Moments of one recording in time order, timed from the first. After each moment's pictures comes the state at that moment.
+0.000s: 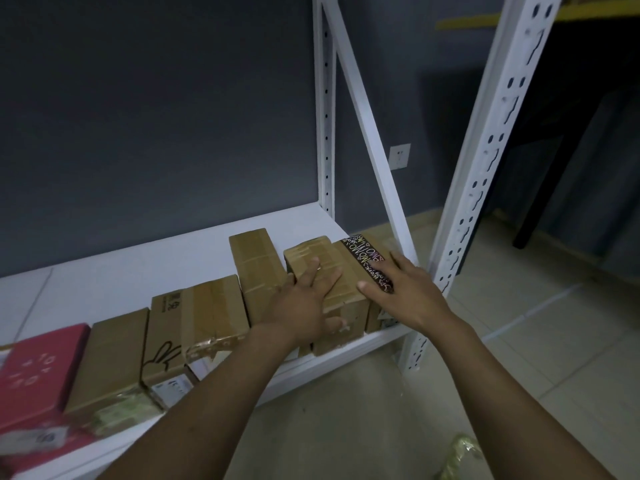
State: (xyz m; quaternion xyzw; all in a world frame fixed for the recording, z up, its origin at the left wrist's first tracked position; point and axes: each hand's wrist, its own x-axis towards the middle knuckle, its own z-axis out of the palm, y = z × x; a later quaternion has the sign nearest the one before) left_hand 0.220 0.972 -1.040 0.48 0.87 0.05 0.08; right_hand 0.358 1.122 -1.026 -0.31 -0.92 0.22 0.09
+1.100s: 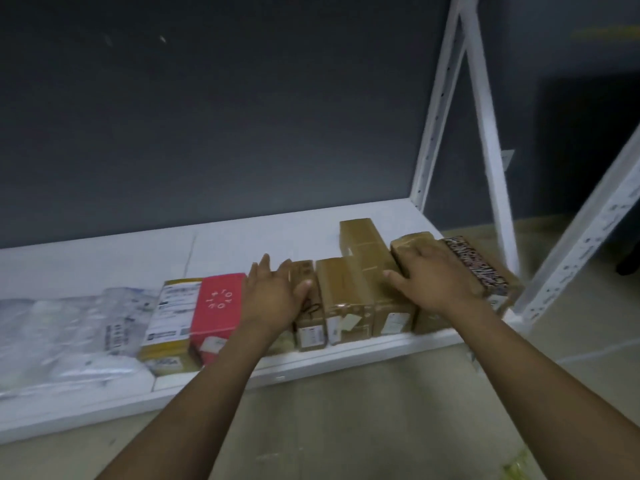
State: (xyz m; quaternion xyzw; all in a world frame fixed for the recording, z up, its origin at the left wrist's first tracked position) left_hand 0.166 0.757 -1.012 0.23 0.96 0.16 -0.01; right_hand 0.284 0.995 -0.975 -0.20 -0.98 0.05 0.05
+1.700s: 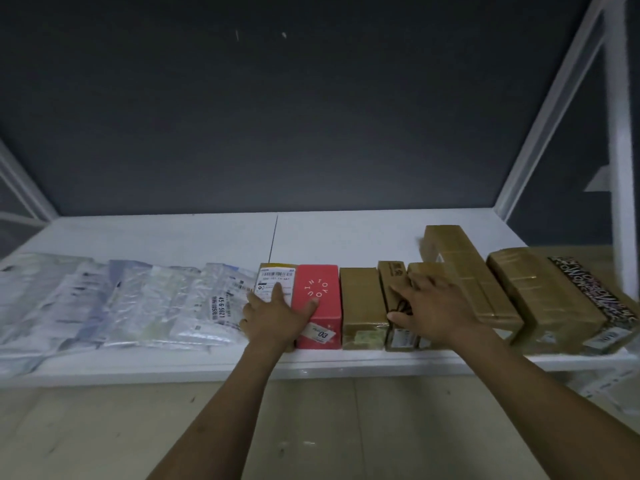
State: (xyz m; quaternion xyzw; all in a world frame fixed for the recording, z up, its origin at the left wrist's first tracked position) left_hand 0.136 0.613 -1.041 -0.02 0.98 0.18 0.10; right_hand 0.222 0.858 -0.999 -0.08 -0.99 -0.03 -0.09
